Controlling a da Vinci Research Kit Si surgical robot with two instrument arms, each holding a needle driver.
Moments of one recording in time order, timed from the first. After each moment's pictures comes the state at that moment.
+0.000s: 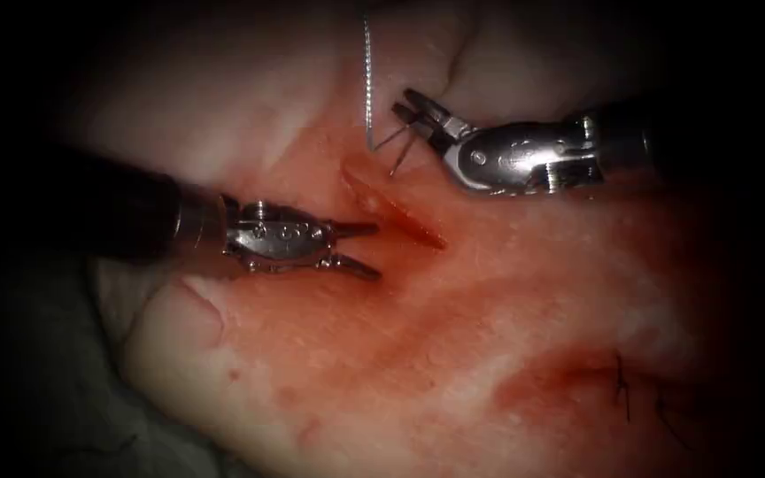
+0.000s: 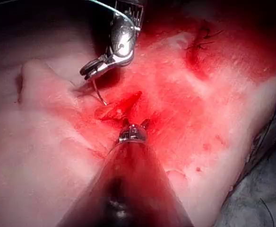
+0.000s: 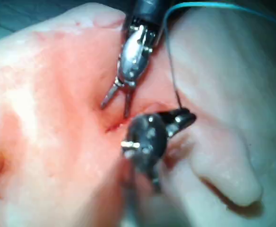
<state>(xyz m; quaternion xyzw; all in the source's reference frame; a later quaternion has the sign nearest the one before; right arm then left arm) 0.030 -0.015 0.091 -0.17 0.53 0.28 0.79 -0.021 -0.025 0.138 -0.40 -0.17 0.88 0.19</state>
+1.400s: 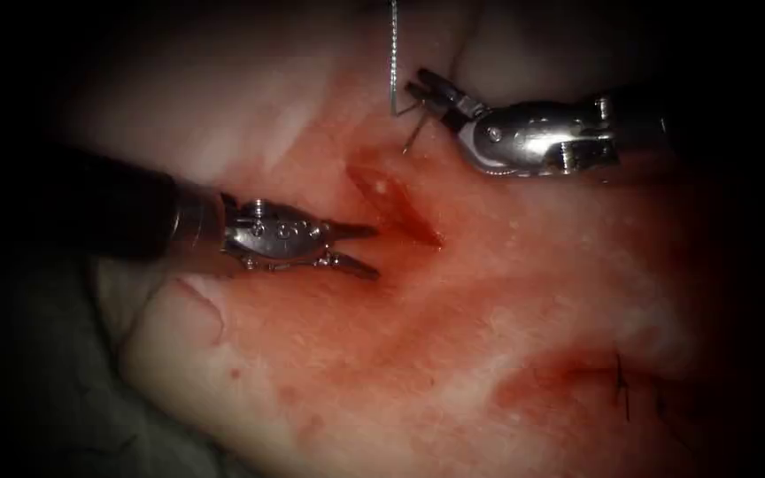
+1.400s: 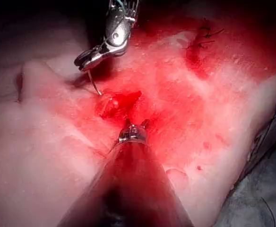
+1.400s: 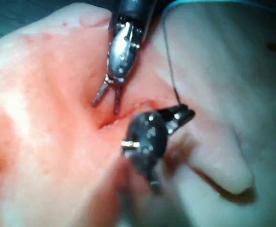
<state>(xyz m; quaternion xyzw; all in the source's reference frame) 0.029 -0.012 0.090 -0.16 0.54 0.29 0.77 -0.021 -0.025 0.138 -0.40 -0.17 0.88 0.19</state>
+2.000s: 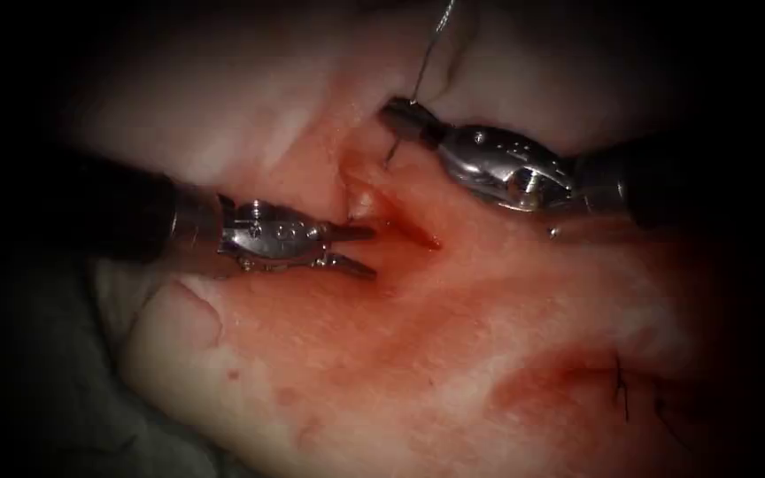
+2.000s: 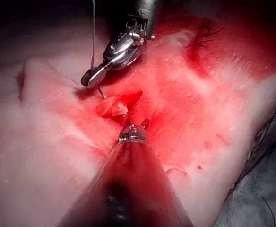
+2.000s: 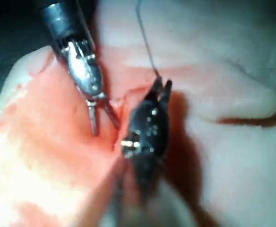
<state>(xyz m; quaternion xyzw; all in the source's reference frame) 0.030 -0.015 0.093 0.06 0.55 0.44 0.71 -0.020 -0.025 0.139 -0.40 -0.17 0.88 0.19</state>
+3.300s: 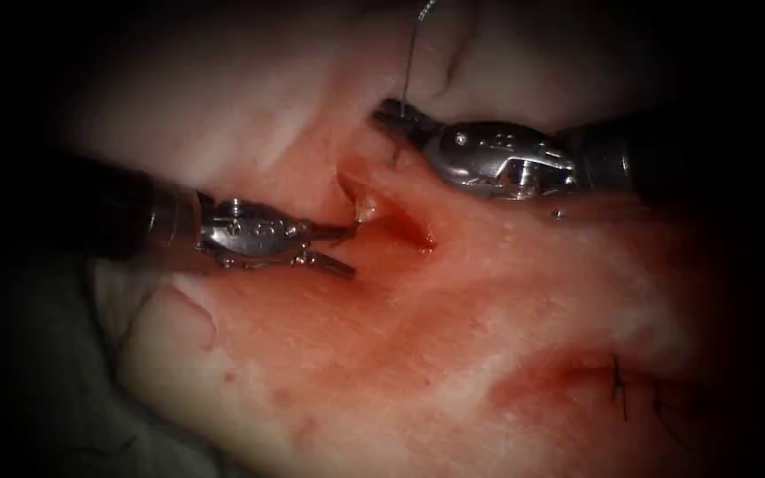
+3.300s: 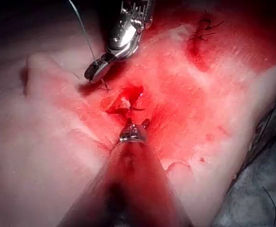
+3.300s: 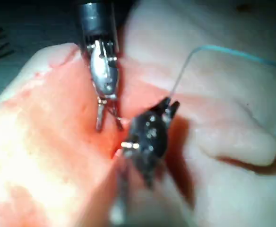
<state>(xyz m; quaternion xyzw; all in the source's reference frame) 0.031 -0.015 0.091 -0.02 0.49 0.33 0.81 -0.018 -0.025 0.139 -0.40 -0.17 0.88 0.18</state>
